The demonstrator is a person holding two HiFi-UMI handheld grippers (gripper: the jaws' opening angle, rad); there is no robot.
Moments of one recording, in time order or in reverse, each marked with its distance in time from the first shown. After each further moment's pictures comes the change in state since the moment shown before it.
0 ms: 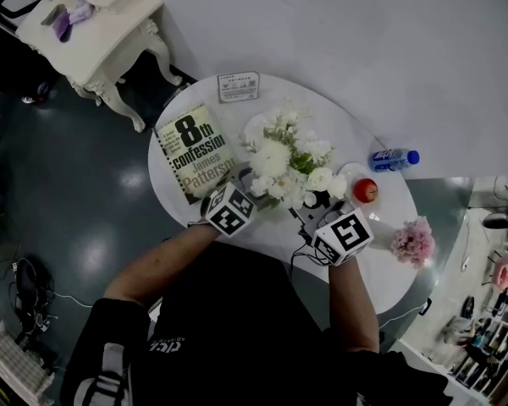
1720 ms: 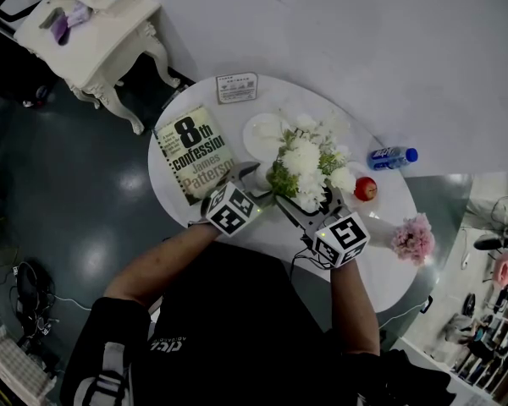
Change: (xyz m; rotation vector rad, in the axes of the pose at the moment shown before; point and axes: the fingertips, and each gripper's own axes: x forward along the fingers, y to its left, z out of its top) left arm -0.001 -0.001 0.000 0.010 0.003 -0.009; right arm -0.014 -0.003 -0.049 0.086 0.101 -0.031
